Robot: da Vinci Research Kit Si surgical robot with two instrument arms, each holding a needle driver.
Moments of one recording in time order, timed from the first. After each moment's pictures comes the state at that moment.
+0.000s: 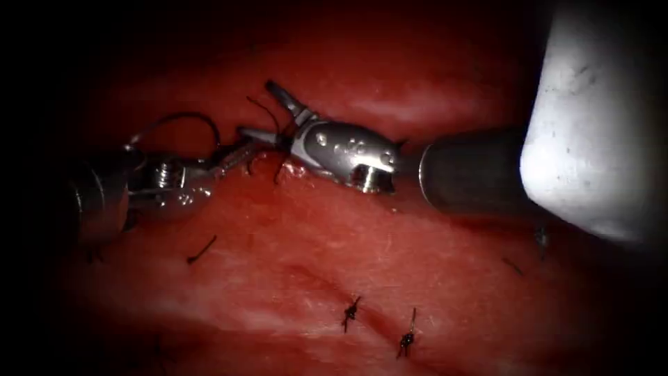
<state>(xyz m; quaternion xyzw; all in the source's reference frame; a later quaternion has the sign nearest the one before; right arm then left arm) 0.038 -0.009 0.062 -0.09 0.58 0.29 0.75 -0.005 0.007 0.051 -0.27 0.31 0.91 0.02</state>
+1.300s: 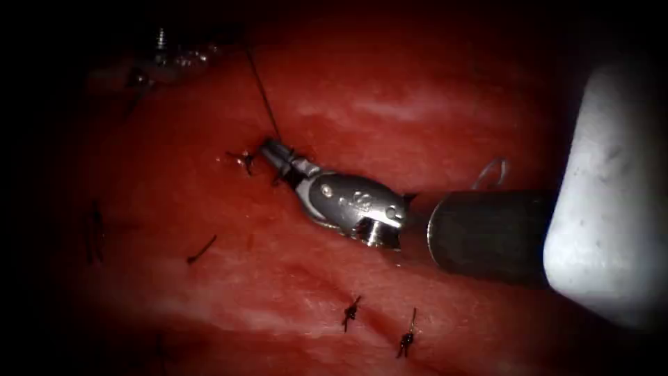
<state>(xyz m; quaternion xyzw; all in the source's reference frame) 0.036 -0.016 0.060 -0.13 0.55 0.32 0.76 -0.001 0.023 0.057 -0.22 0.29 0.93 0.06</state>
